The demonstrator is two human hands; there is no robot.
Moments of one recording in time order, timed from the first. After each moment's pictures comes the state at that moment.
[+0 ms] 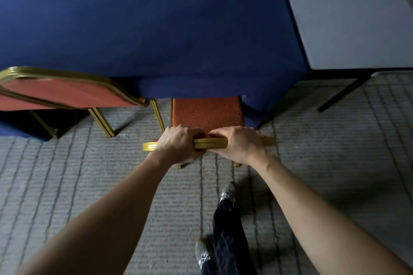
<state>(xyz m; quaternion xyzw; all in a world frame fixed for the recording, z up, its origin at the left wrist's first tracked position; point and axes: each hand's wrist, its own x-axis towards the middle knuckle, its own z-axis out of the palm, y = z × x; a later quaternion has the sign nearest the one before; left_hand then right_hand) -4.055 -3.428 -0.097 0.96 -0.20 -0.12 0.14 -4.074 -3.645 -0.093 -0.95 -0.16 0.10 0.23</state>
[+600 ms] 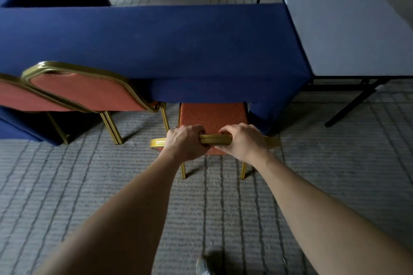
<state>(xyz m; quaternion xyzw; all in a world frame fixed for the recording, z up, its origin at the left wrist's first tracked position) -4.098 -3.436 -0.095 0.98 -0.09 -0.12 0.09 -4.112 -3.634 -0.101 -0.98 -0.11 0.05 0.18</state>
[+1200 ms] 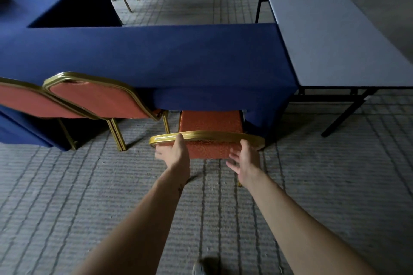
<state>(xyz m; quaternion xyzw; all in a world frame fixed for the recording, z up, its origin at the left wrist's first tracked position) -4.164 -3.477 -0.080 0.65 0.46 0.02 0.61 -4.179 -3.639 -0.084 -0.52 0.40 0.10 0.75</state>
